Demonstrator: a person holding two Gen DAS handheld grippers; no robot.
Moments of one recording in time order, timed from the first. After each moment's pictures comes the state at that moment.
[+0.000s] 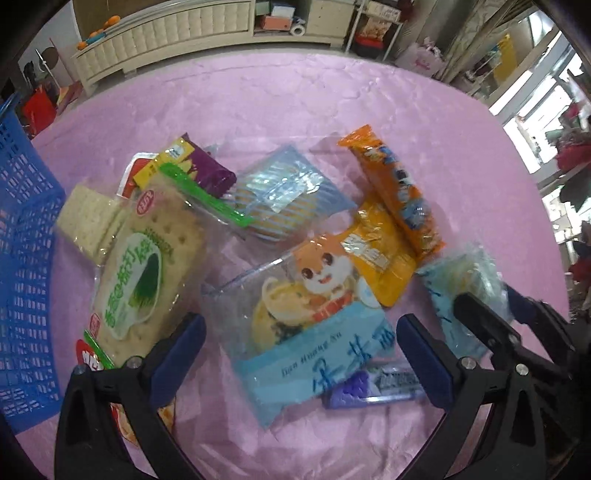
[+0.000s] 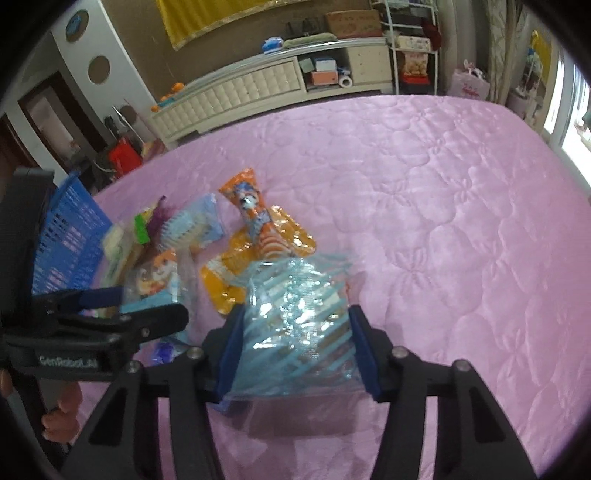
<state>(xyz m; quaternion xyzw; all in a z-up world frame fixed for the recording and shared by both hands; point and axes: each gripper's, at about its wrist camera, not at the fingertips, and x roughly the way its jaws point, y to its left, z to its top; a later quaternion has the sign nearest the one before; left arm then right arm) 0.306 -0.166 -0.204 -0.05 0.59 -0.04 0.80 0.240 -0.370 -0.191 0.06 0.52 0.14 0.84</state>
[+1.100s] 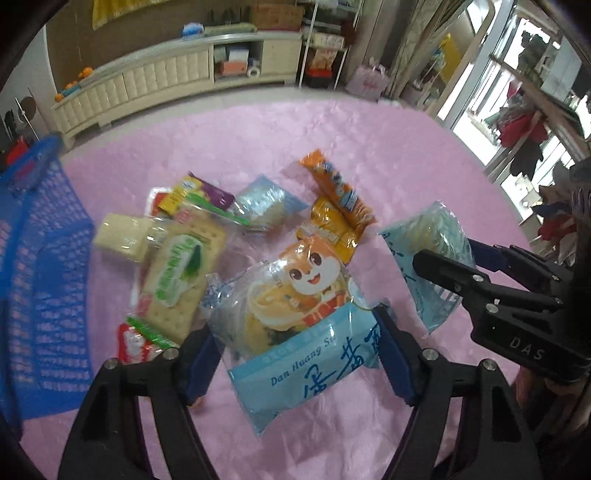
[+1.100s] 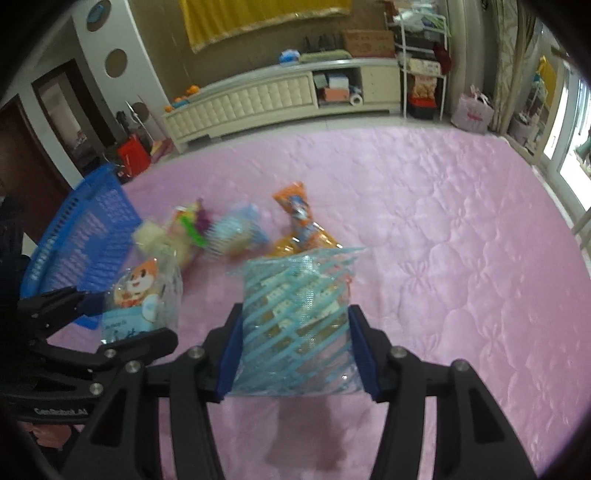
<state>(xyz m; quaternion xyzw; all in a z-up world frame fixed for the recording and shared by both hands) 0.213 -0.152 -0.122 -0.02 0.51 -0.12 0.85 0.208 -0.343 -0.135 0.04 0.49 0.15 0.86</state>
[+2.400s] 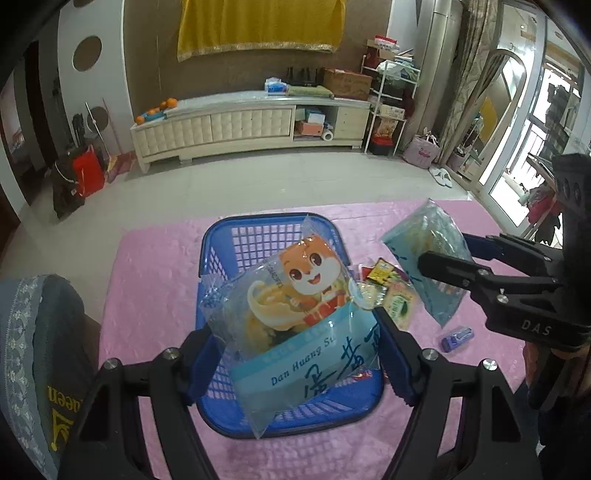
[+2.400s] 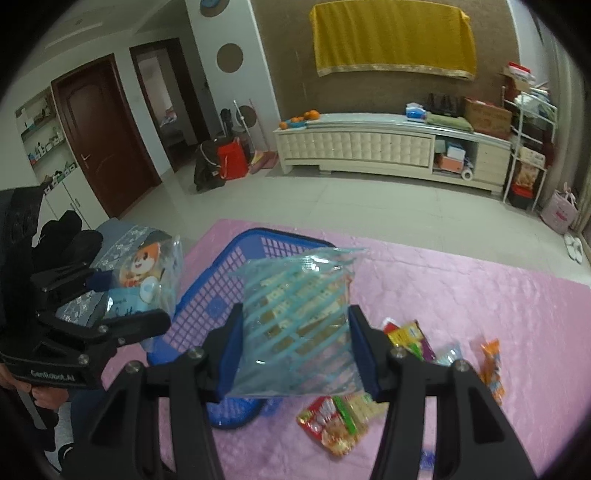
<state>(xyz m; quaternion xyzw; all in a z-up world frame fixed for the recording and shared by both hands) 0.187 0.086 -0.013 -0.04 0.43 -0.03 0.90 0.234 -0.102 -0.024 -0.02 0.41 0.32 0.86</state>
